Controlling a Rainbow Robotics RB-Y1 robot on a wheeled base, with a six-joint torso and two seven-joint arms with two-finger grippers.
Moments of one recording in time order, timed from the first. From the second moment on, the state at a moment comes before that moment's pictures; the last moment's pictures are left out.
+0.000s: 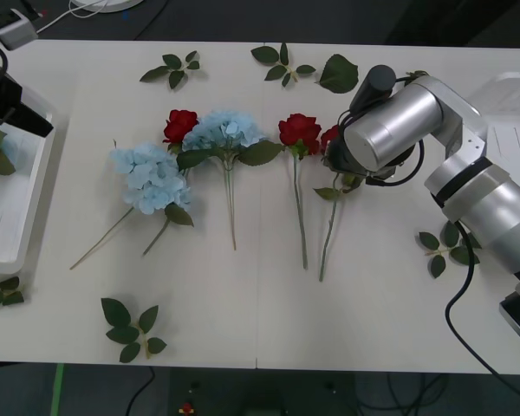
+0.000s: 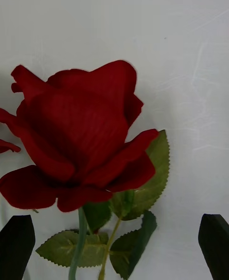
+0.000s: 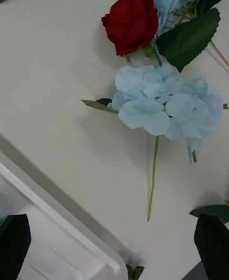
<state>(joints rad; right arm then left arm) -0.83 -0.44 0.53 -1.22 -0.43 1.26 0.73 -0.84 0.97 -0.11 -1.31 1.20 1.66 -2.14</state>
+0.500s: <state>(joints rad) -0.87 -0.37 0.61 -1.12 -0.41 1.21 0.73 -0.81 0.92 -0.24 -1.34 1.08 1.61 -2.14</state>
